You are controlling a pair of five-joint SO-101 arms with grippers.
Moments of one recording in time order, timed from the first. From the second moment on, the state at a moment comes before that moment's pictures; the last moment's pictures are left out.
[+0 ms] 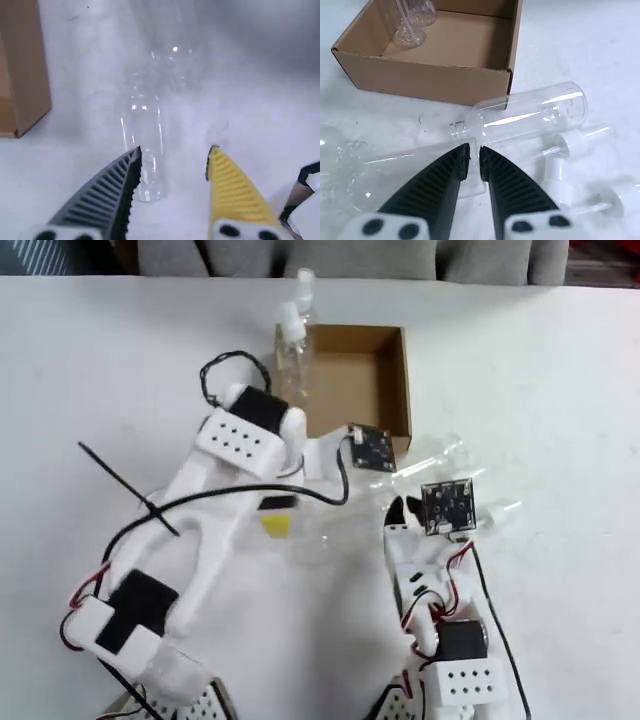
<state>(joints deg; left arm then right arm) 21.8 4.7 0.4 94.3 -54.8 -8.2 -91.5 96.4 33.7 5.3</state>
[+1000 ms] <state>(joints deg) 18.8 14.2 10.5 72.9 -53.7 -8.2 -91.5 96.4 34.5 12.2</state>
